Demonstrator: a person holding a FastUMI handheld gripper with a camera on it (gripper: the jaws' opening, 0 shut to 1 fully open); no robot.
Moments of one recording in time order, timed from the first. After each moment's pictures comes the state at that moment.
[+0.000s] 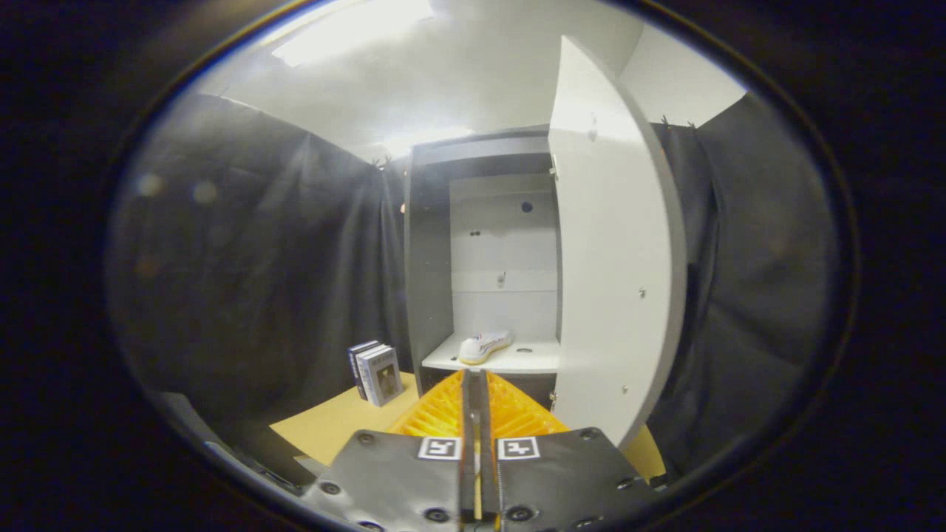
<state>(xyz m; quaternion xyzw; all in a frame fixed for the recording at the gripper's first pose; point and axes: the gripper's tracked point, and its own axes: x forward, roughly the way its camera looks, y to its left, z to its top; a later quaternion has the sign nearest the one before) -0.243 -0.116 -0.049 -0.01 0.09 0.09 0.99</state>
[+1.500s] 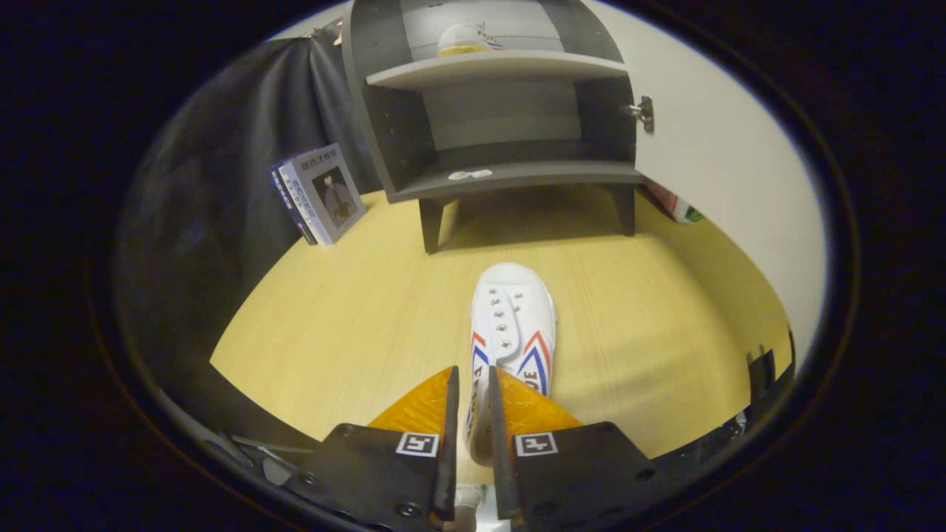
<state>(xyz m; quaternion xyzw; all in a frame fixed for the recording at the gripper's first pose) -0.195 -0.064 -0.504 0.03 0.42 -0.01 0.91</state>
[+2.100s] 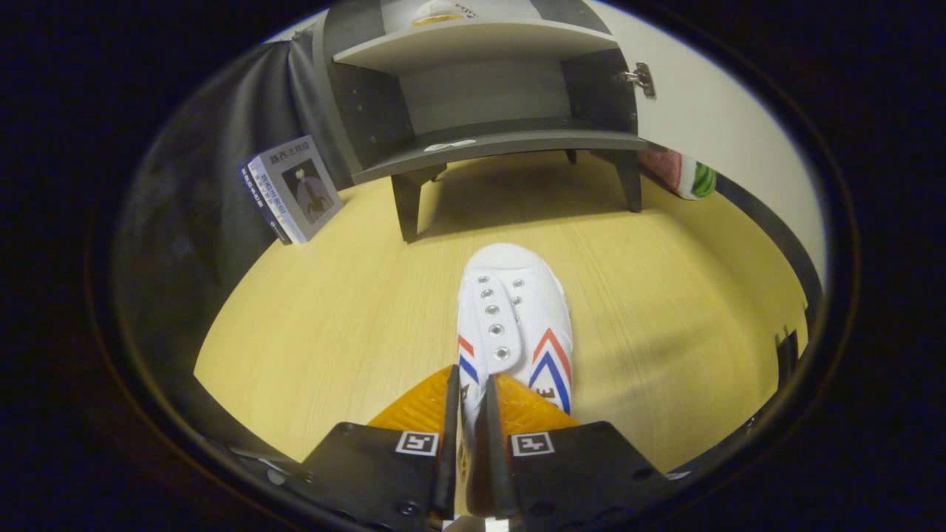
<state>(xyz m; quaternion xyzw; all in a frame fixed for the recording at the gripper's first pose) -0.162 -0.067 -0.540 0.05 0.41 -0.04 0.91</state>
